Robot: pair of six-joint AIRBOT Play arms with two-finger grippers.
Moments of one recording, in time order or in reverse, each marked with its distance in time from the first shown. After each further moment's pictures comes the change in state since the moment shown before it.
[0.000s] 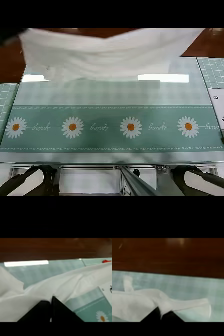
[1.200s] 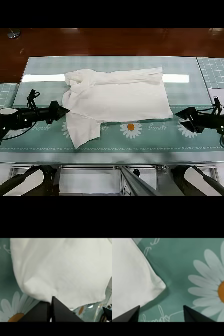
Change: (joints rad) left arm -0.014 -0.060 -1.158 -0.163 0.355 0.100; right arm -0.388 0.153 -1.452 0.143 -0.325 -0.104
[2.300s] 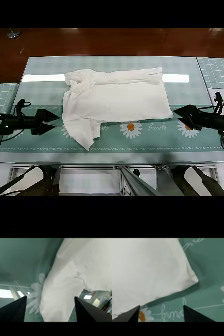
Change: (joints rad) left arm 0.272 0.002 0.008 0.269 -0.245 -0.096; right arm -0.010 0.164 -0.064 0.140 0.088 -0.164
